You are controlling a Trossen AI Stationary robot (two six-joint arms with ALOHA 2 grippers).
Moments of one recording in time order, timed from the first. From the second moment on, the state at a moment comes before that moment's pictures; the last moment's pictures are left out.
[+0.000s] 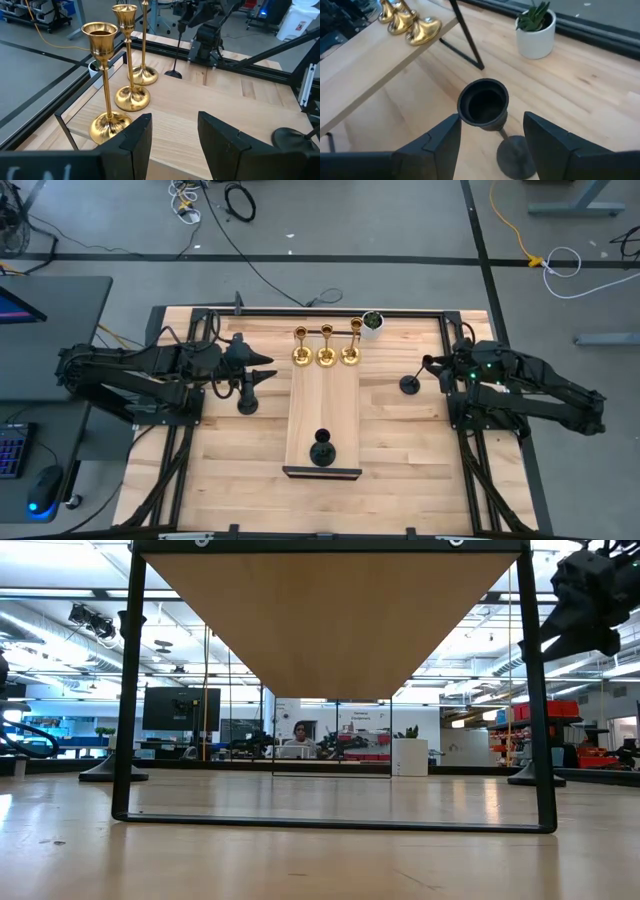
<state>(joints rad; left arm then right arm) -0.05 0.88 0.84 -0.30 -0.30 -0.22 -0.32 0.32 0.61 -0.92 0.15 0.49</state>
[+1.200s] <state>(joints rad) -0.05 0.88 0.84 -0.30 -0.30 -0.21 -0.32 0.51 0.54 -0.83 0.12 0.52</state>
